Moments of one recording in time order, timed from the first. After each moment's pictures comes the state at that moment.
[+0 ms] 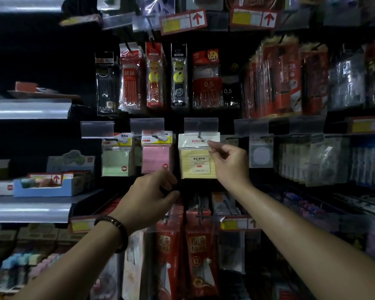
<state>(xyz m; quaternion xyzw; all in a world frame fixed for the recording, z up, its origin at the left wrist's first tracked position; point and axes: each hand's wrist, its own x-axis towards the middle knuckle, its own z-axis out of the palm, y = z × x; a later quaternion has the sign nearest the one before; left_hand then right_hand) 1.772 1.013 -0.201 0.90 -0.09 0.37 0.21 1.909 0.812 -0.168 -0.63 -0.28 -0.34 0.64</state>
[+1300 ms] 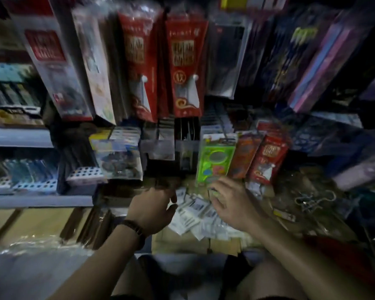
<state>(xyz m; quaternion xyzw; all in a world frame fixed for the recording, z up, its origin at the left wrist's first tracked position) 1.708 0.950 -0.628 0.99 -0.03 0.02 0.12 1.779 0.691 -0.634 -0.90 -0.35 -0.07 0.25</state>
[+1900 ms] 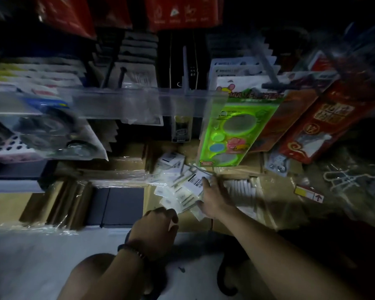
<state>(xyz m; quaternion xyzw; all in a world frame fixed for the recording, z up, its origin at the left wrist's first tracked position) 1.752 0.931 -0.837 0.96 0.03 -0.20 0.20 1.895 0.741 -0.922 -0.96 -0.14 0.24 0.07</state>
